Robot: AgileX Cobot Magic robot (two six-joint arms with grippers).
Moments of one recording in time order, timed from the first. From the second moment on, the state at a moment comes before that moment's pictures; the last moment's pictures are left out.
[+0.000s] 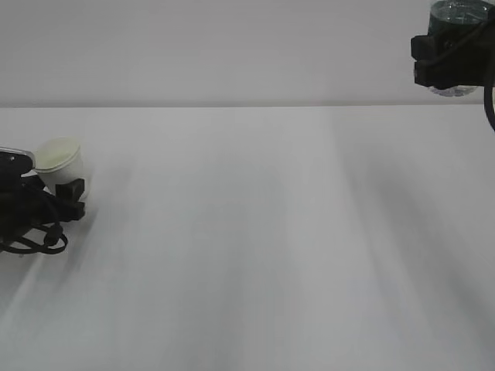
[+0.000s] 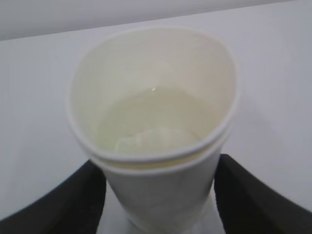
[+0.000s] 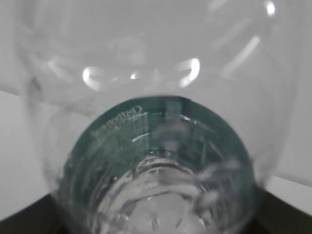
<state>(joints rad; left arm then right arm) -0.02 2.19 -0.71 0.08 -1.10 0.03 0.19 1.38 -0.82 0.15 -0.23 -0.36</state>
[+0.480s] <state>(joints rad) -0.02 2.19 -0.71 0.08 -1.13 0.03 0.19 1.38 -0.82 0.15 -0.22 -0.36</state>
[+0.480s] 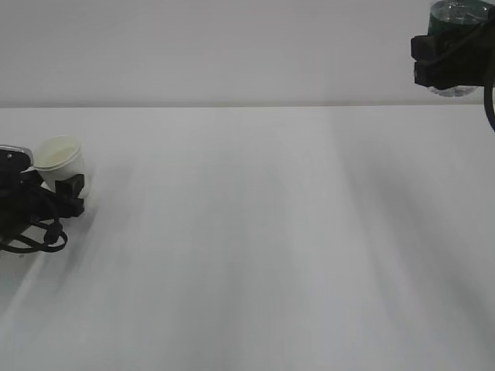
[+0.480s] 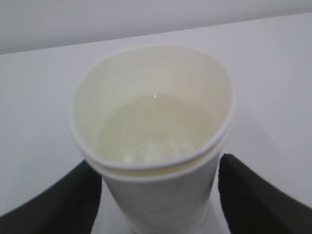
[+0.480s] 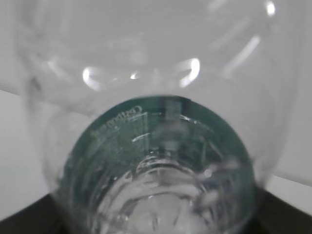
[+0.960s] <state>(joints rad) -0.02 2.19 -0.58 0.05 -1.14 0.03 0.19 1.38 -0.82 0.15 -0.22 -0.36</state>
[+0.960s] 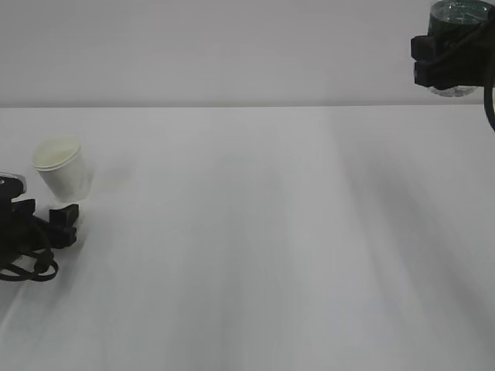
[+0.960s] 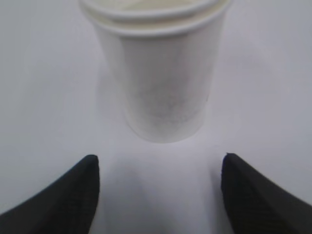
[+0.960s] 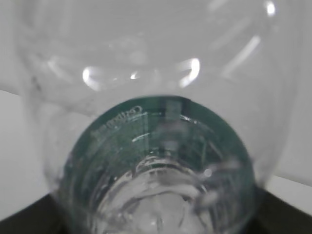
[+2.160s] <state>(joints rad) -0.02 2.00 -0.46 0.03 -1.16 0.03 0.19 1.38 -0.82 0.15 -0.22 -0.36</state>
